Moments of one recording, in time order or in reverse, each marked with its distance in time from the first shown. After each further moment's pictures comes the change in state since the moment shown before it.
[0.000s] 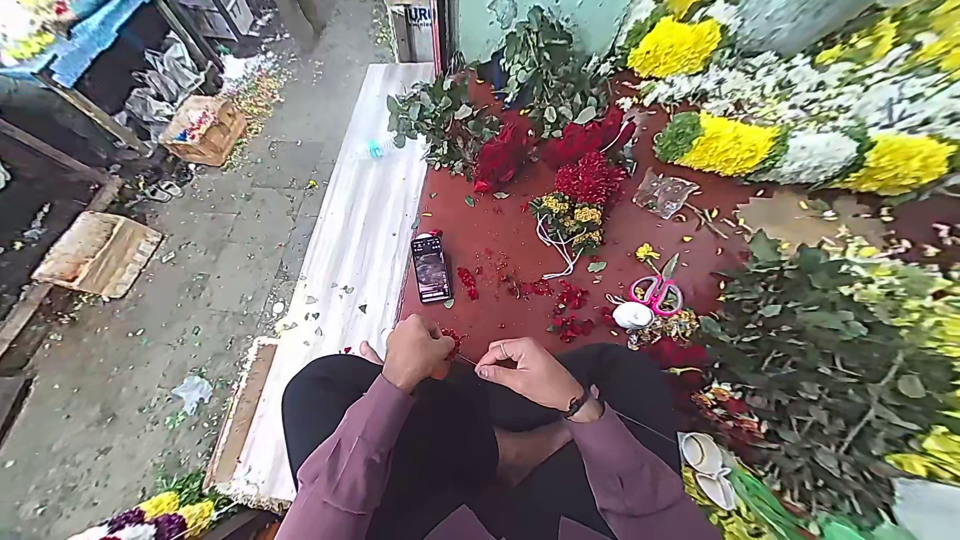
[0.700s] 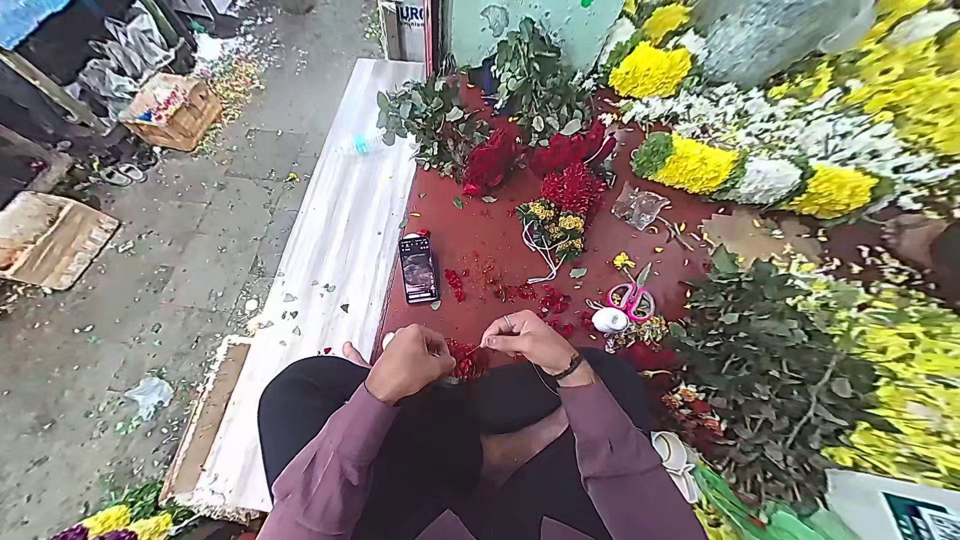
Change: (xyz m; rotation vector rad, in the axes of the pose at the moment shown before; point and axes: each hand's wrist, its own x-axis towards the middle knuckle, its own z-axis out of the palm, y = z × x) left_hand -0.012 -0.002 -0.002 -0.225 -0.200 0.272; right_hand 0.025 0.022 -0.048 0.244 -0.022 0.138
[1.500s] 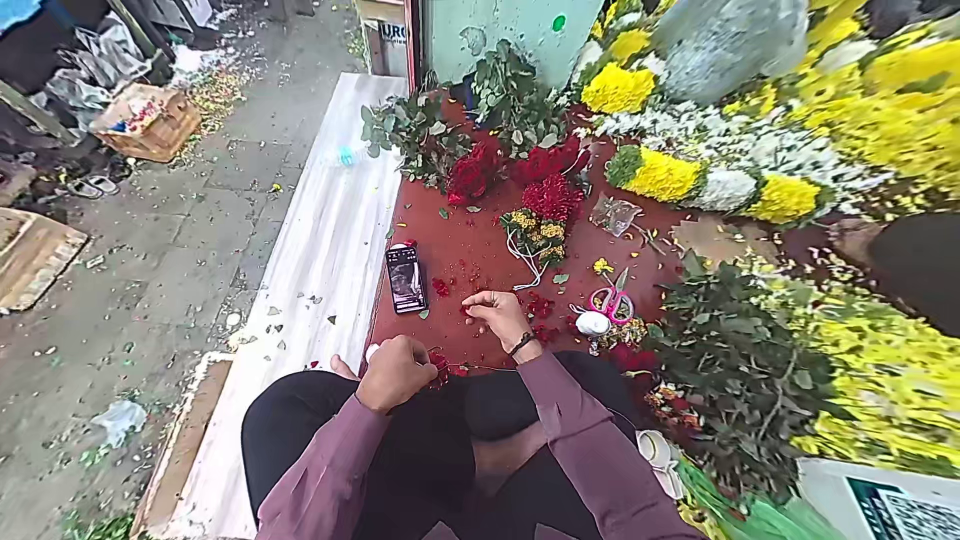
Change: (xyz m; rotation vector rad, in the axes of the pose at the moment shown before) left_hand 0.006 -0.005 0.002 0.165 0.017 -0.144; right_hand 0.060 0.016 0.002 0.017 0.491 0.217
